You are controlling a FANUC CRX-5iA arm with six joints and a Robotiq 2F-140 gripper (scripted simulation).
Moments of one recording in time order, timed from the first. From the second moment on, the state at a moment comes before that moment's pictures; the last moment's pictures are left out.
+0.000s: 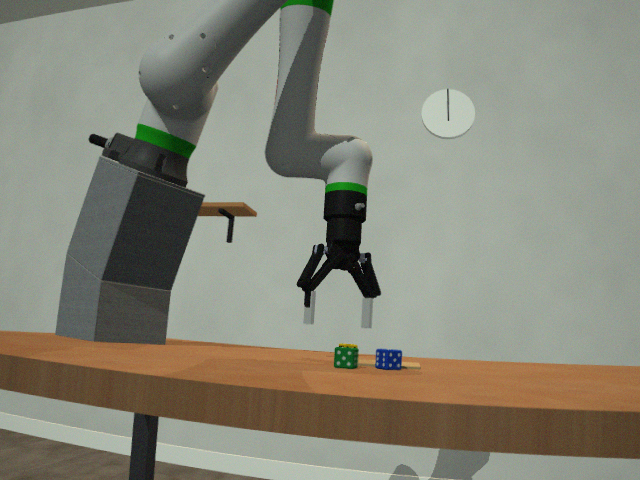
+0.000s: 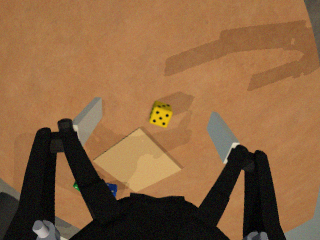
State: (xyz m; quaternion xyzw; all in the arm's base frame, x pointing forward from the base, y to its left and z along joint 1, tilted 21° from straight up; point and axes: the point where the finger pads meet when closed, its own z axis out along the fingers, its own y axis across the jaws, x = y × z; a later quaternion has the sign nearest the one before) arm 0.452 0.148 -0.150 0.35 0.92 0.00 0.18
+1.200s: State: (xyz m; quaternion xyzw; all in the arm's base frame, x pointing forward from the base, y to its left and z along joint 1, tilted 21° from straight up) arm 0.432 0.155 -0.099 0.34 0.92 0.02 0.19
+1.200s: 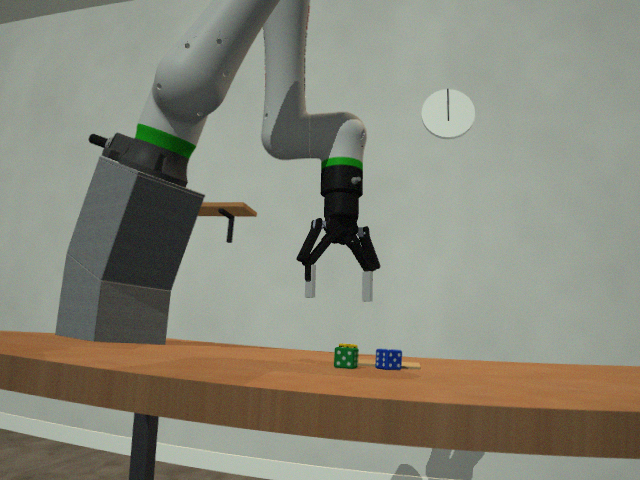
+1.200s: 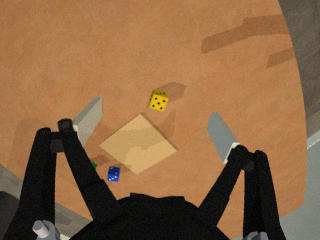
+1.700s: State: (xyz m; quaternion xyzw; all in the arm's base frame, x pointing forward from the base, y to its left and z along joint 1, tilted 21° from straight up) arm 0.423 0.158 -0.071 0.35 0.92 0.01 0.18
